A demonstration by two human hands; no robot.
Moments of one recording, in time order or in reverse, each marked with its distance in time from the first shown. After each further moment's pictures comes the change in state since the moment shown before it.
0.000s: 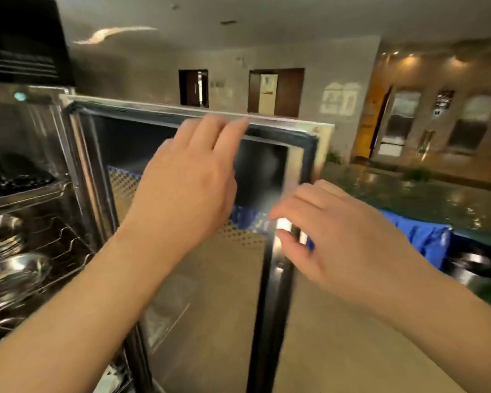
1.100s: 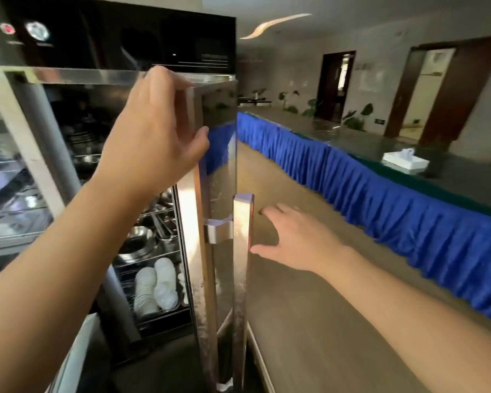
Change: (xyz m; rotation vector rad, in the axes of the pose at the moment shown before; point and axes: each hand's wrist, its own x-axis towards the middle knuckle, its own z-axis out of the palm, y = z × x) left_hand -0.117 0.024 -0.167 0.209 0.139 -0.436; right_hand -0.035 -0.082 0.085 0.449 -0.304 -0.218
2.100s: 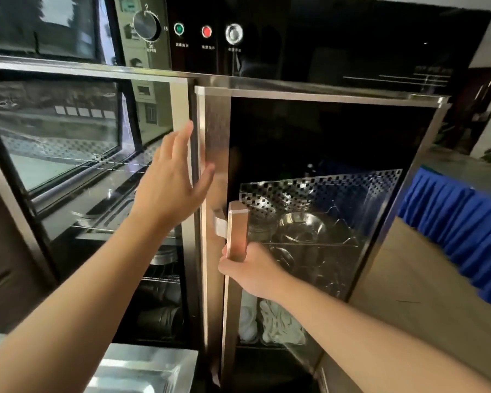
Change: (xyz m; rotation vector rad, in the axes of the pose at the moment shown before) left_hand -0.057 -0.374 -0.025 0.315 -0.022 -0.347; right_hand 0.288 -0.273 0.185 1.033 -0.437 -0.003
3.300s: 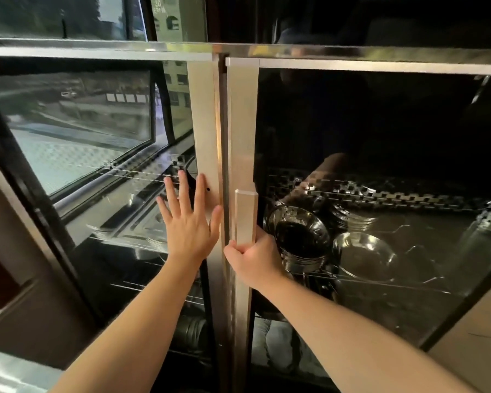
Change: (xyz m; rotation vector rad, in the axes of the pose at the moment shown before) left_hand -0.015 -0.184 0.200 0.412 0.006 -0.254; right_hand 0.206 0.040 0.038 0.040 0.303 -0.261
